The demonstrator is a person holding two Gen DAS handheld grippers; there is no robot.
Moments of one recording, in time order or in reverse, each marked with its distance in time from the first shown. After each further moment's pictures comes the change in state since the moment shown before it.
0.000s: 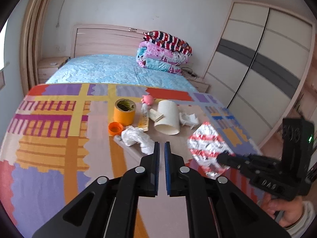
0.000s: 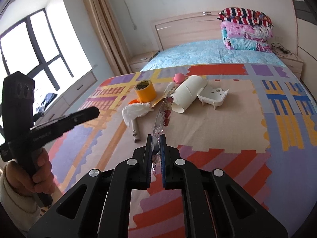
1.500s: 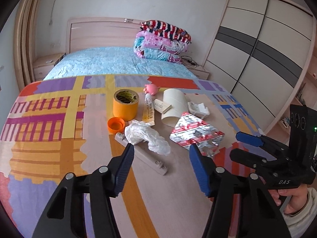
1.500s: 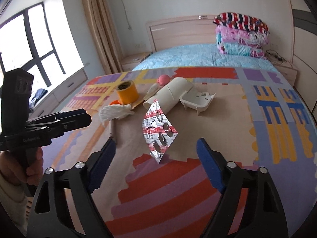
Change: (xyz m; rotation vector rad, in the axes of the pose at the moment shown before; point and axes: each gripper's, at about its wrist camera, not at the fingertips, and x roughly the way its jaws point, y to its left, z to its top) left arm 0.043 0.017 0.000 0.055 0.084 0.028; right arm 0.028 -0.020 0.005 -0.038 -0.001 -0.068
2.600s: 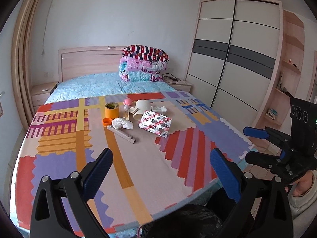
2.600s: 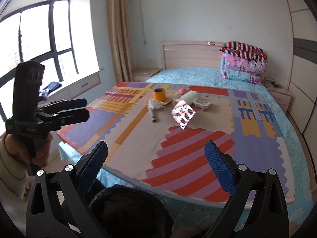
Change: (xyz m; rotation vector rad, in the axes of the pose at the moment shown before) left arm -0.150 -0.069 -0.073 0.151 -0.168 -0.050; right arm -0.157 0.064 -0.075 -0.132 -0.144 -0.010
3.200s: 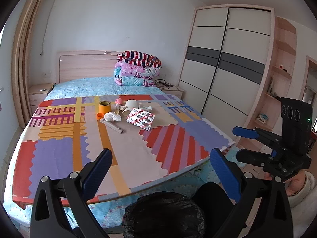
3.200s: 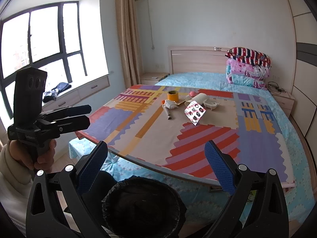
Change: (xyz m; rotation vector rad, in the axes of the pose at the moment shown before) left arm -0.068 -0.038 -0.033 -0.014 -0.052 -0.044; right arm -0.059 0.036 -0.022 -0.032 -0.038 0.034
